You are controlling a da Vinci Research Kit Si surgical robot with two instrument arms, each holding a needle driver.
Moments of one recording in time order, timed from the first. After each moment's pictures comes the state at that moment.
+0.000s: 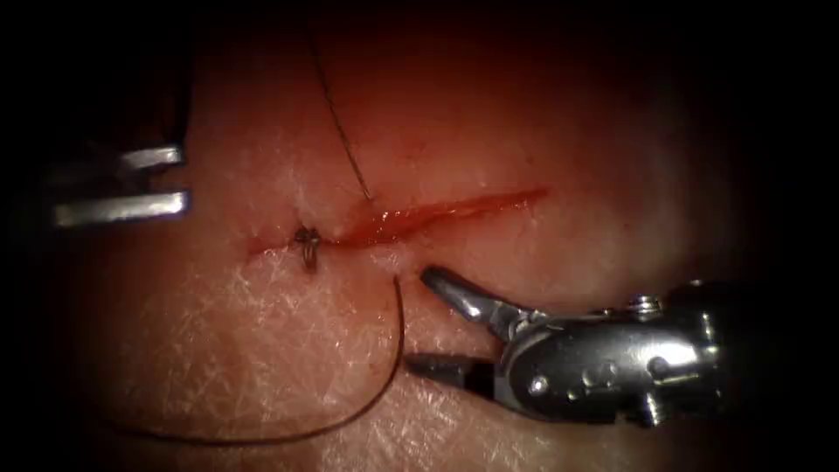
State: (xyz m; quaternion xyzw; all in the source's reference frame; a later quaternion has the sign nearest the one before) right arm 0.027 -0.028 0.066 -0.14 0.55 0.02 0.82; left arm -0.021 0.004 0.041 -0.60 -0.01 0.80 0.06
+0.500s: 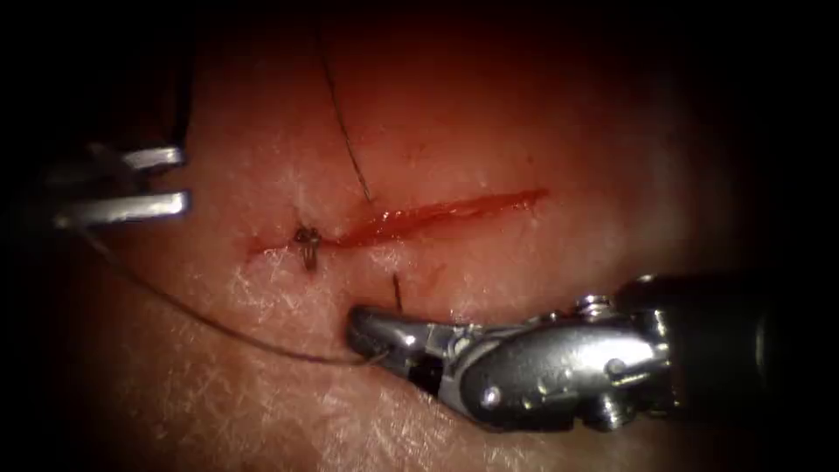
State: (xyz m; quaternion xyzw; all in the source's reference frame) right arm 0.029 -0.030 0.066 -0.09 0.57 -0.03 0.82; left arm -0.021 0.004 0.041 -0.60 -0.01 0.80 0.06
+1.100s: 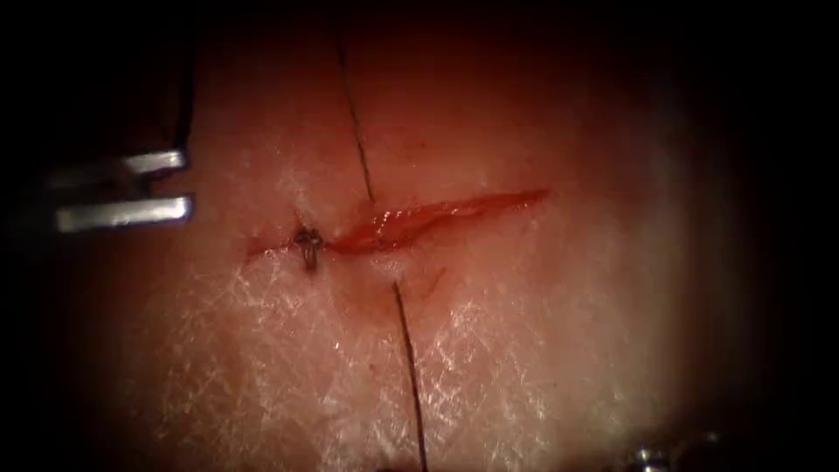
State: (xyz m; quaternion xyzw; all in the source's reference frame) right arm 0.026 -0.037 0.059 -0.05 0.58 -0.04 0.81; left arm -0.022 0.004 0.041 -0.60 -0.01 0.80 0.06
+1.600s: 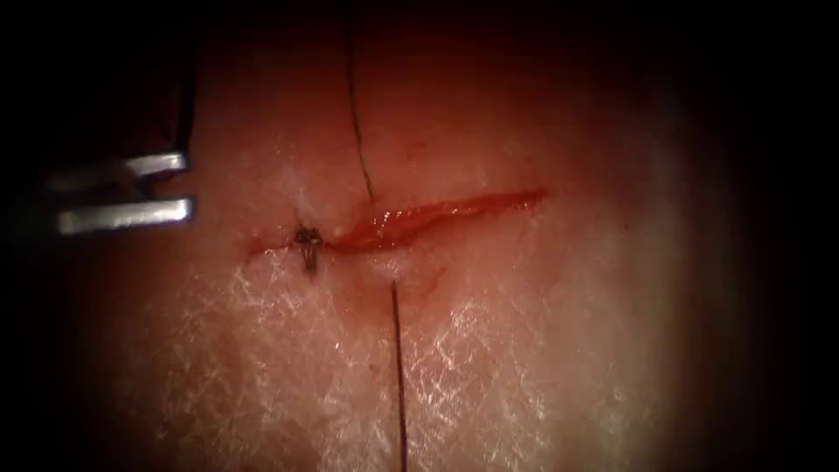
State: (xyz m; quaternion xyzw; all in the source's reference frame) right arm 0.026 -0.040 0.055 0.01 0.61 -0.08 0.78; left arm -0.022 0.004 0.041 -0.60 -0.01 0.80 0.06
